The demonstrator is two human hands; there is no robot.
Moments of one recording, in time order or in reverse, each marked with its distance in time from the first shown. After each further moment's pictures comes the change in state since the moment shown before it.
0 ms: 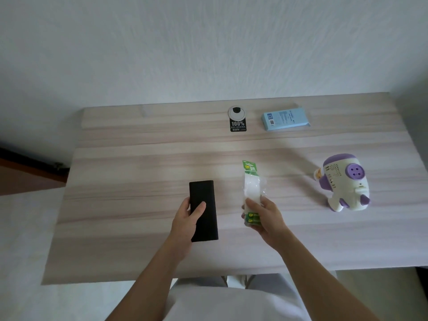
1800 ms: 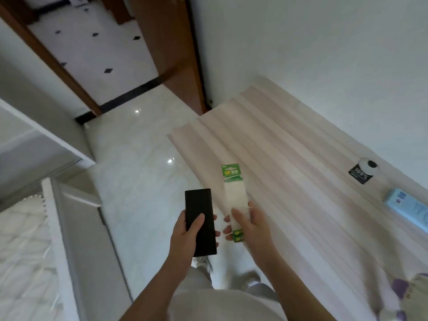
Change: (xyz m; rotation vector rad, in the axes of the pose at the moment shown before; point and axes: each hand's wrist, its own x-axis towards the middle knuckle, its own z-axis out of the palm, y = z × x) left_hand -0.223 -0.119 0.051 -0.625 0.783 0.330; right_hand -0.125 0.041 0.047 -0.698 -0.786 -0.076
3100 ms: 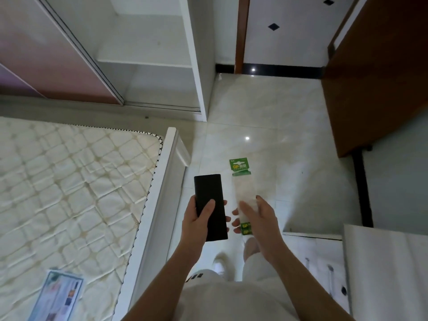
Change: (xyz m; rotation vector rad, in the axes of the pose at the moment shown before) left_hand 0.203 0.138 -0.405 -0.423 0.617 0.079; right_hand 0.222 0.014 0.509 -0.517 -0.568 0.183
